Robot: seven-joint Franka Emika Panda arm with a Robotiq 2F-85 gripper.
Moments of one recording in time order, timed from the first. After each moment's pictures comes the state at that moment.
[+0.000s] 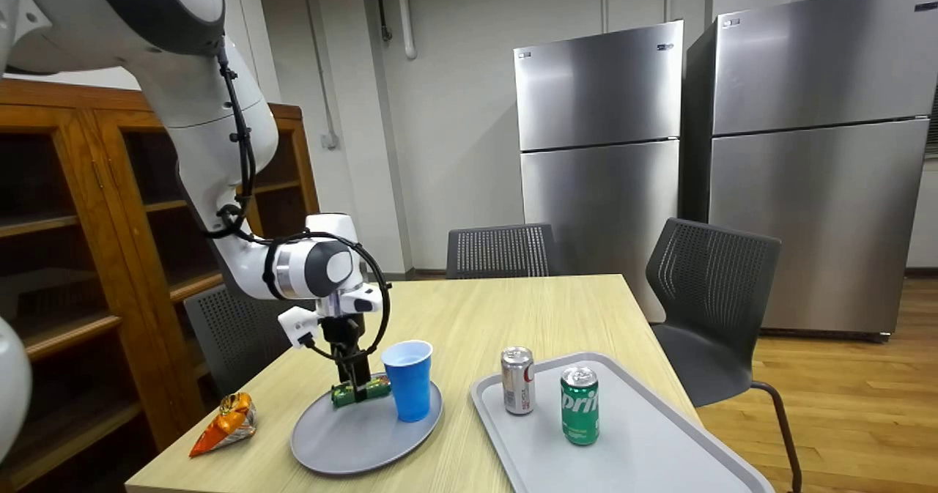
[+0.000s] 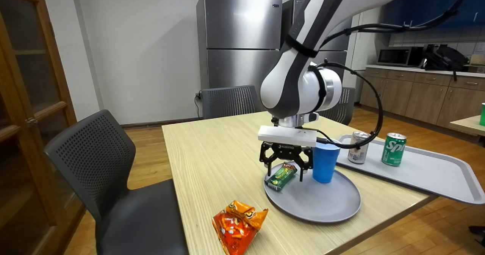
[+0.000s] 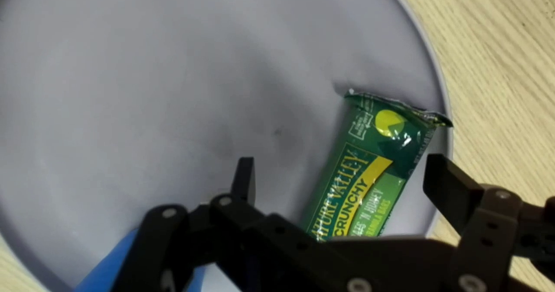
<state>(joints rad) 0.30 0.58 -0.08 -2.13 0.10 2.66 0.72</state>
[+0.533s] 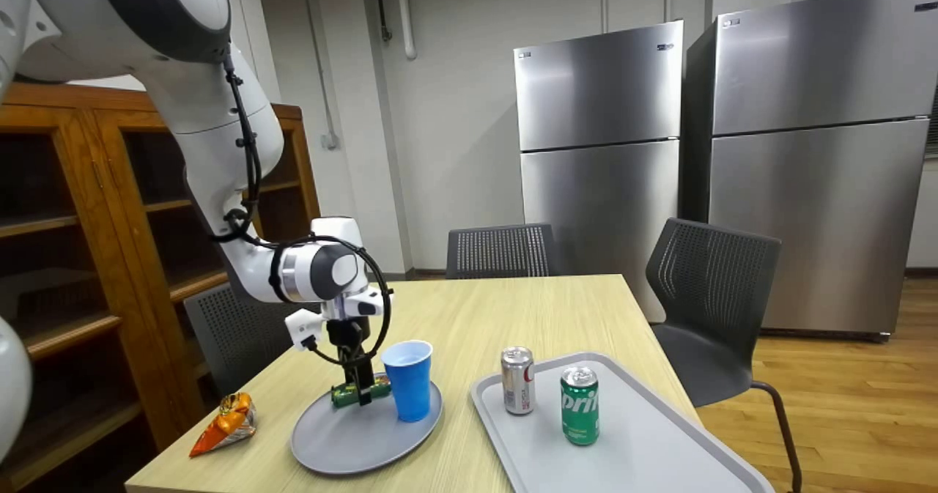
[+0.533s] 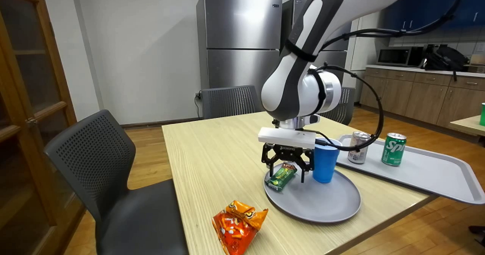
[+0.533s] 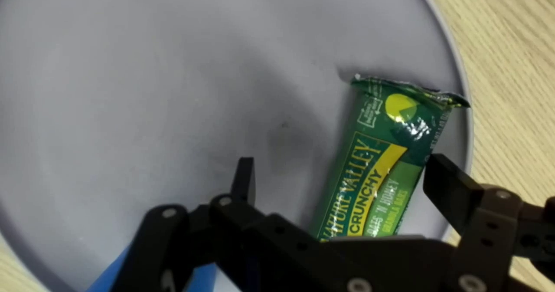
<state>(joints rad) 0.30 0.61 -0.09 -2.11 0.10 2.65 0.76</state>
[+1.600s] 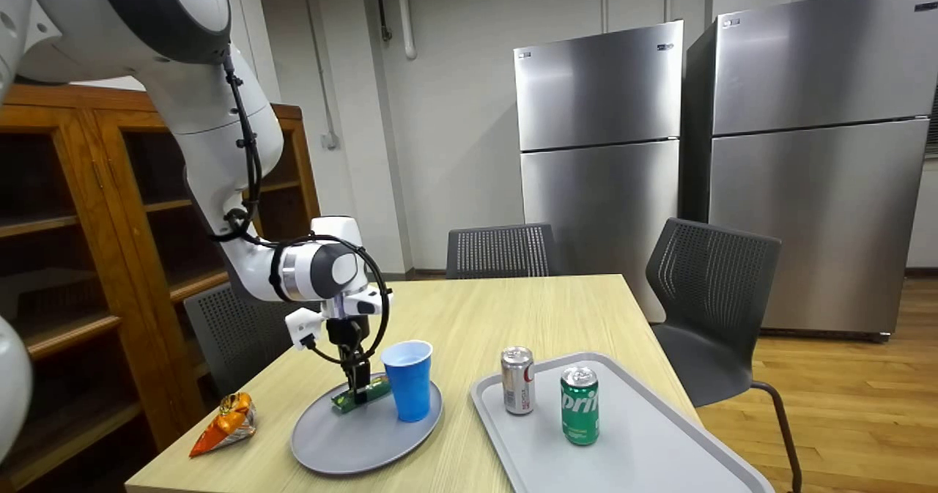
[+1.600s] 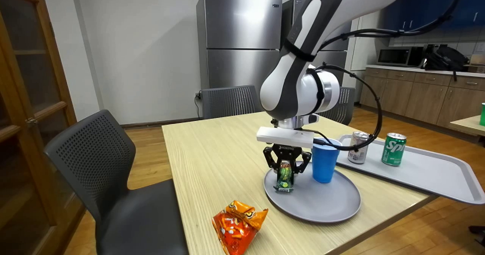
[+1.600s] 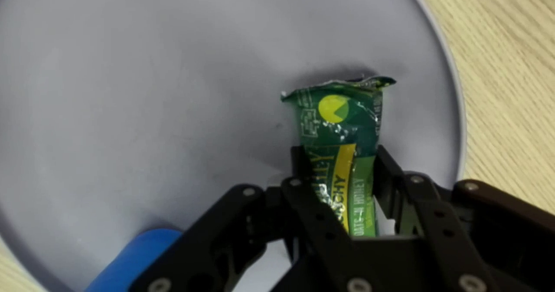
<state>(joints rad) 0.30 0.61 -0.09 -2.10 0.10 2.64 0.78</state>
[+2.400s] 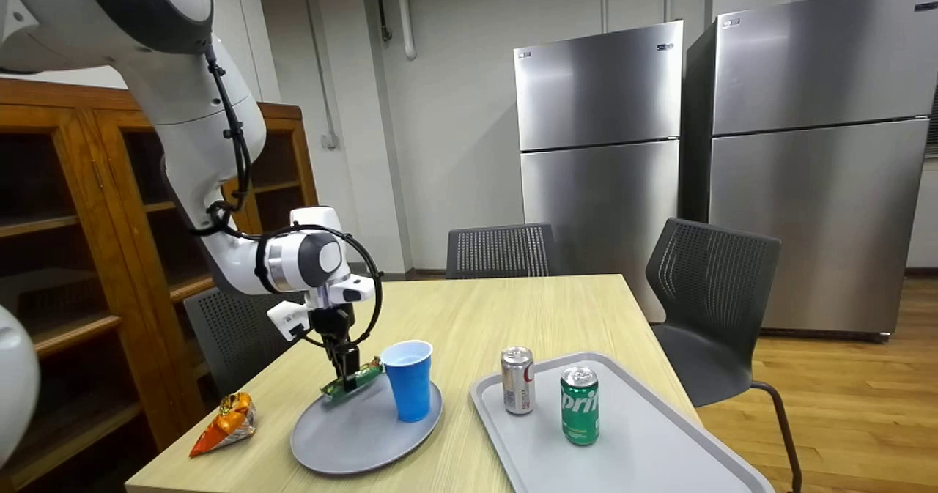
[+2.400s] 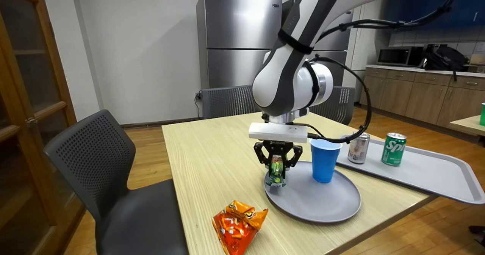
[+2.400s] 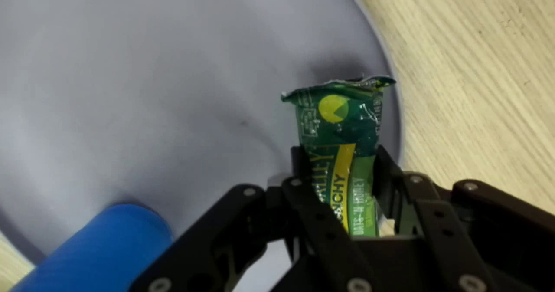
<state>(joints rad) 0.35 0.57 -0.09 -2.10 0.03 2.64 0.78</state>
